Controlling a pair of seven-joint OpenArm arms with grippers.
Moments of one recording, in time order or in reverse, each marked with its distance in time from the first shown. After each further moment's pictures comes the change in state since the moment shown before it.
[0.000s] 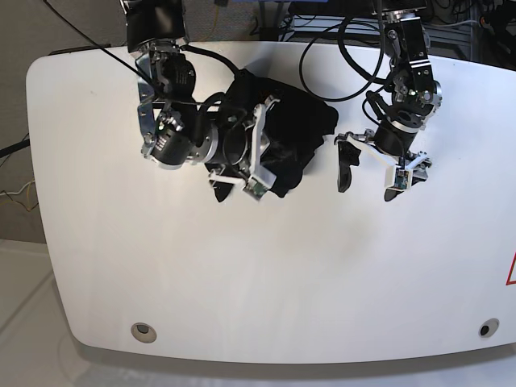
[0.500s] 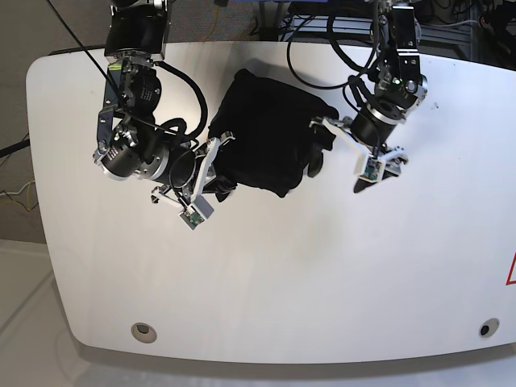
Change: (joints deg) left arm 4.9 -0.2 9.6 6.4 0.1 0.1 3.3; right arm 2.1 2.2 14.0 0.0 -1.1 0.0 -0.1
